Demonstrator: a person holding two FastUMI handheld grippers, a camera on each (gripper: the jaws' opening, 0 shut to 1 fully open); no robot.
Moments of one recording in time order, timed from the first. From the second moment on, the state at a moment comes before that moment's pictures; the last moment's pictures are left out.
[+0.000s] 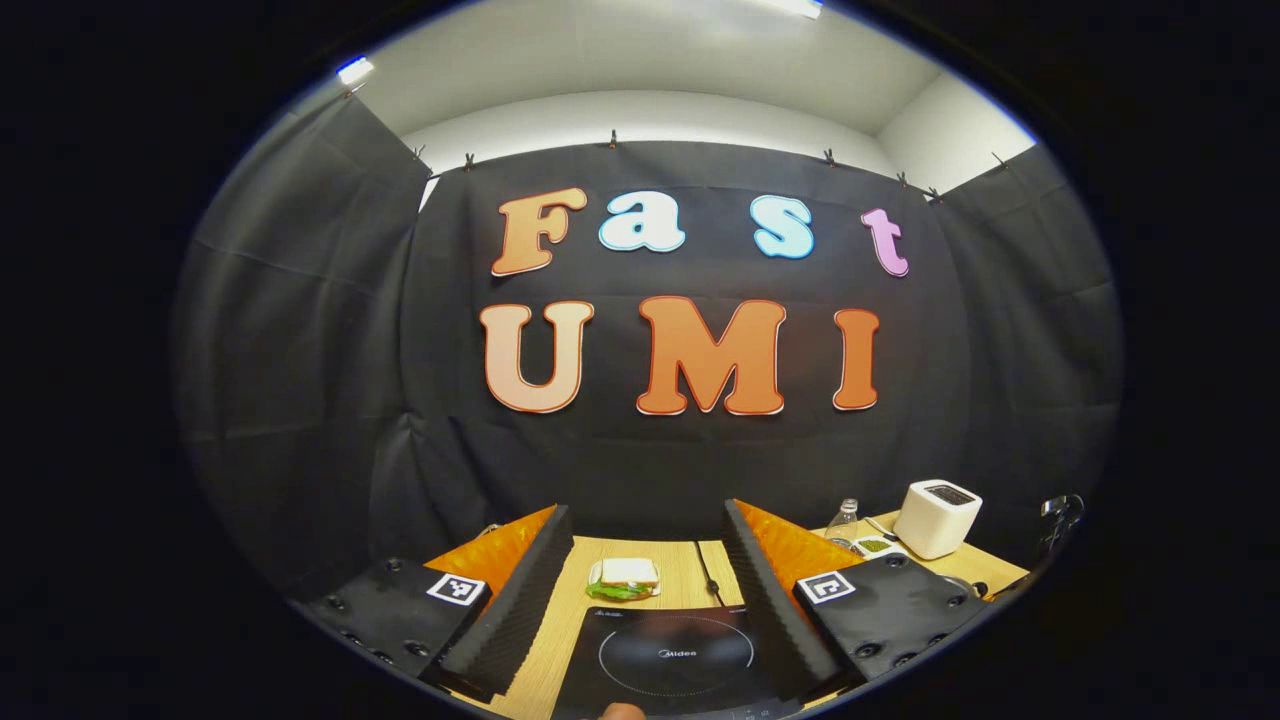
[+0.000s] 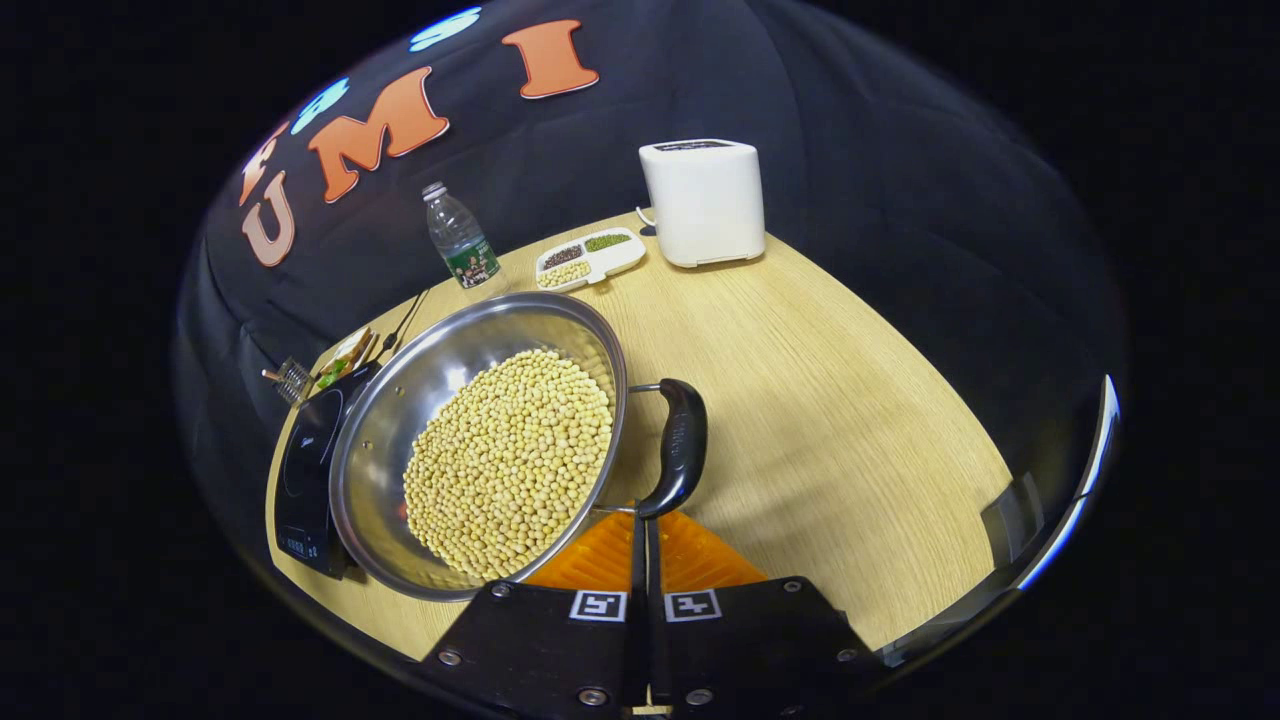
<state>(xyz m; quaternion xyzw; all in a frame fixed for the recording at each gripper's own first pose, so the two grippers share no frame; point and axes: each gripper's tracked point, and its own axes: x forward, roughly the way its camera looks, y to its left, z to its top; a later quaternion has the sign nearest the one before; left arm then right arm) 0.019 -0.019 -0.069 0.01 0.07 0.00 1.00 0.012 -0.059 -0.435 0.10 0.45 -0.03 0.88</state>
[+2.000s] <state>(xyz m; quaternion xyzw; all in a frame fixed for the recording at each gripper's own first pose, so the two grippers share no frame) -0.012 -0.206 -0.339 -0.02 0.29 -0.14 0.95 0.090 -0.094 -0.446 0.09 0.42 -0.07 0.90</state>
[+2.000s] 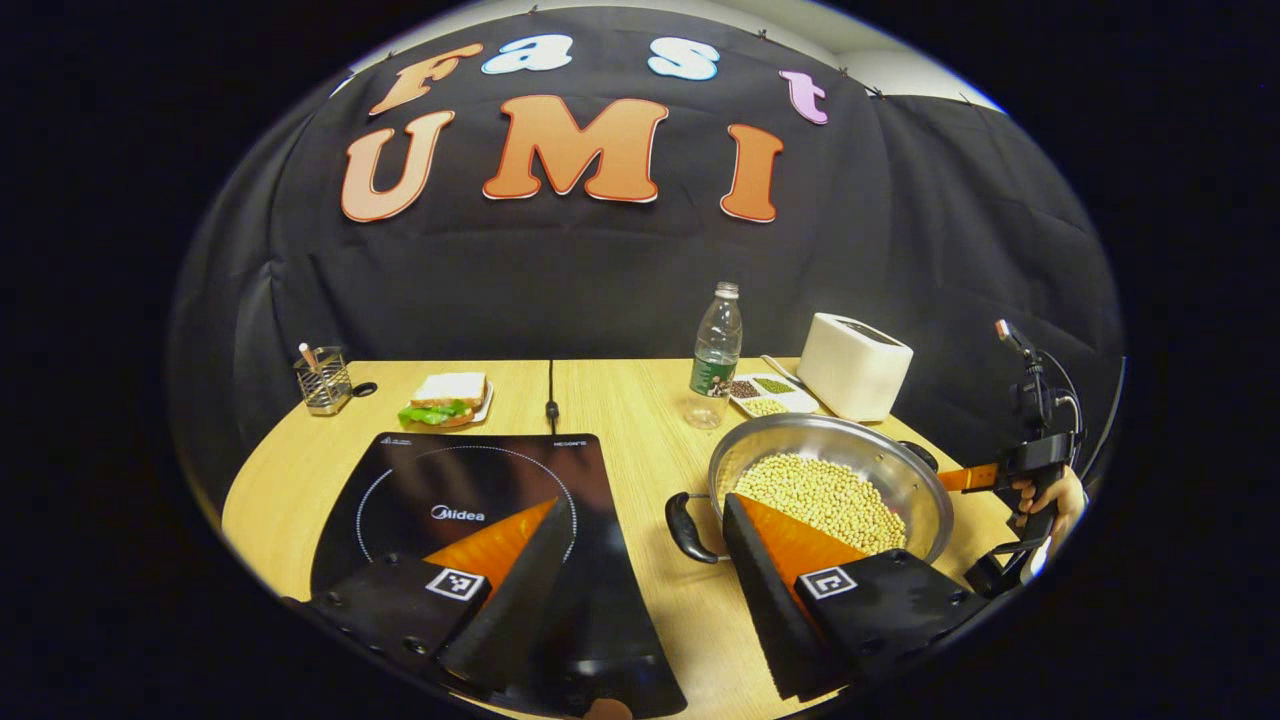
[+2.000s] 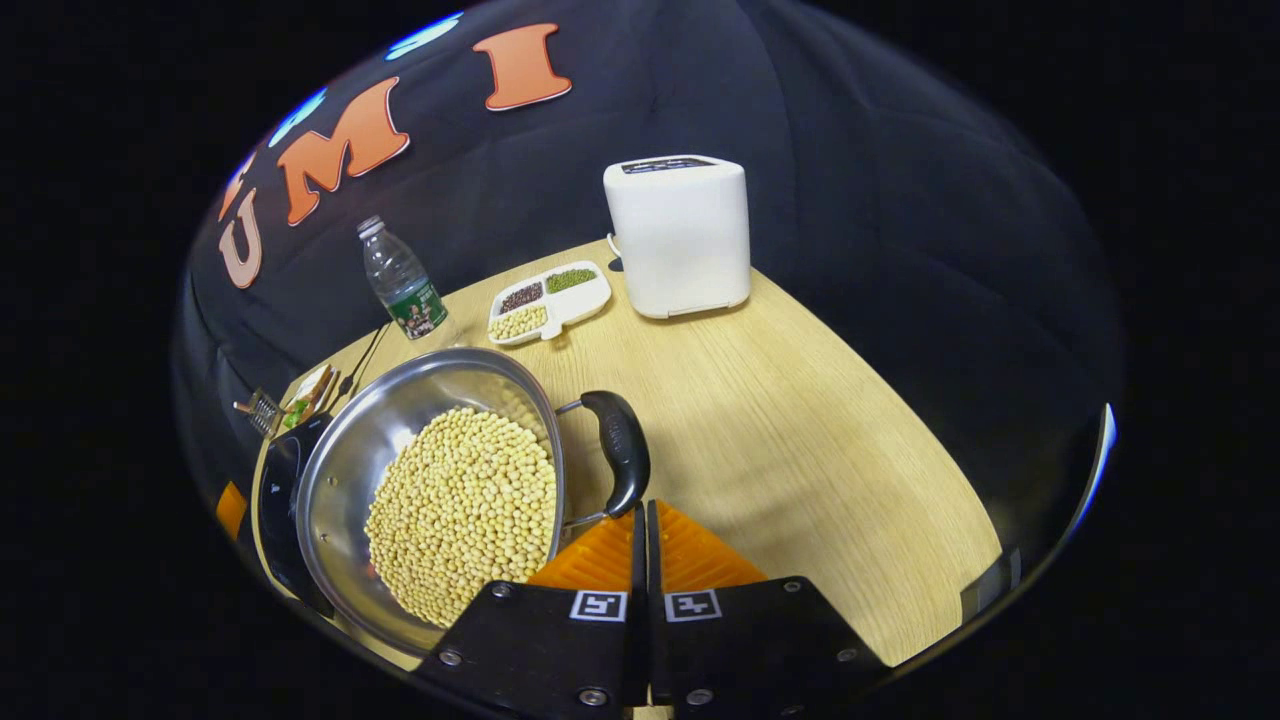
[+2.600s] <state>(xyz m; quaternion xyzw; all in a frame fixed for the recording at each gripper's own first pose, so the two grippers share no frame) 0.006 -0.244 -0.364 -0.02 0.27 -0.12 0.96 0.084 -0.110 -0.399 0.06 0.35 -0.07 0.93</state>
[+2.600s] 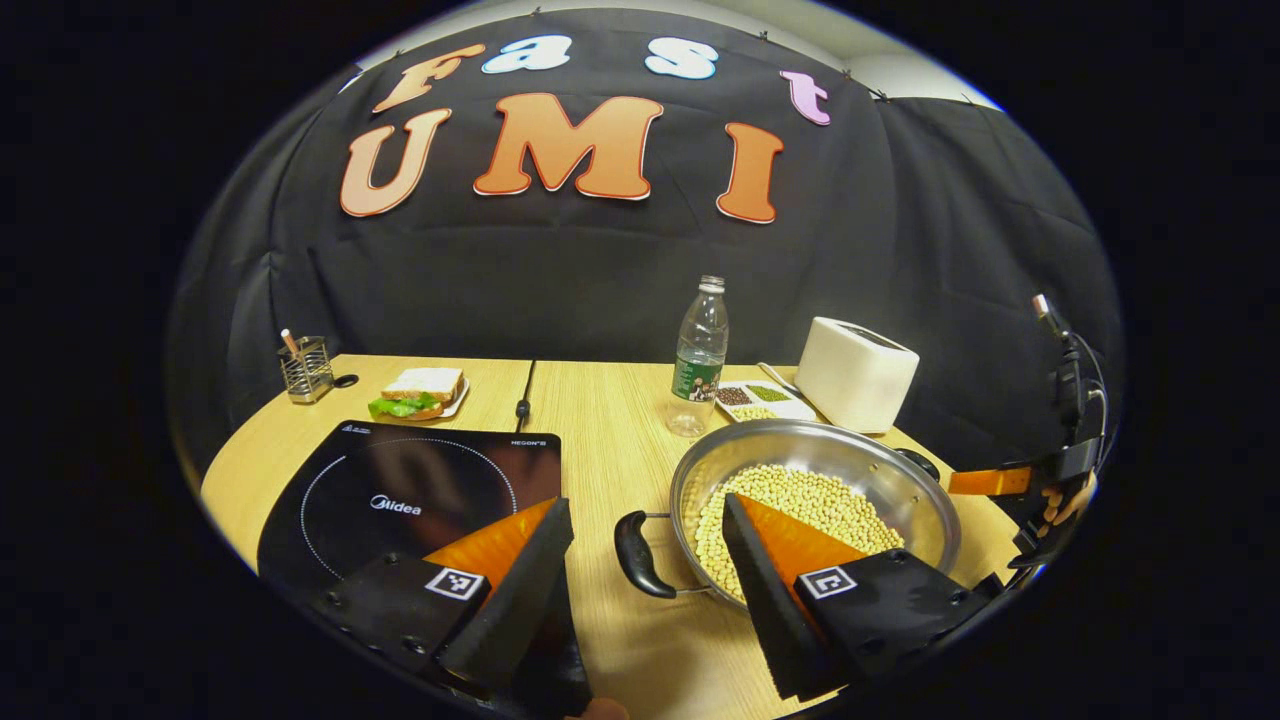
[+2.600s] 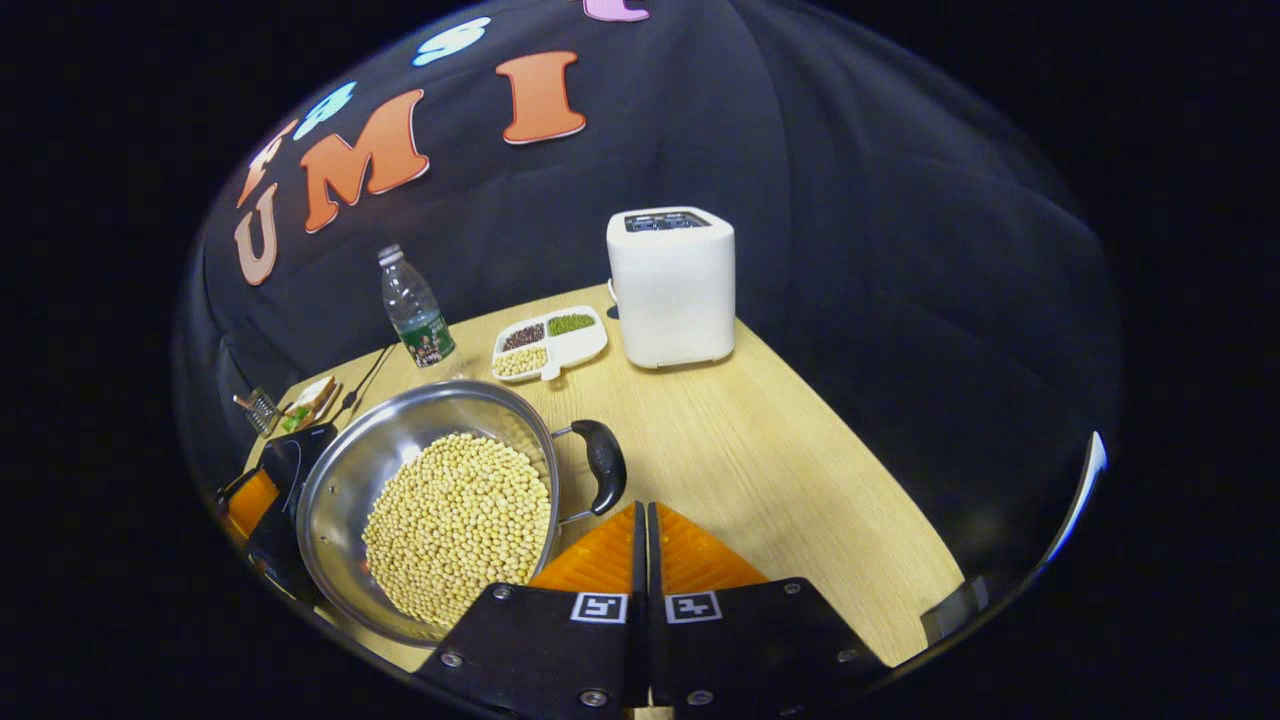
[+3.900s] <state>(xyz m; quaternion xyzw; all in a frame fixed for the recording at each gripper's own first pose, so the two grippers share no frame) 0.030 -0.266 -0.452 -0.01 0.38 -0.09 0.92 0.148 -0.073 -0.452 0.04 0.37 -0.01 0.93</state>
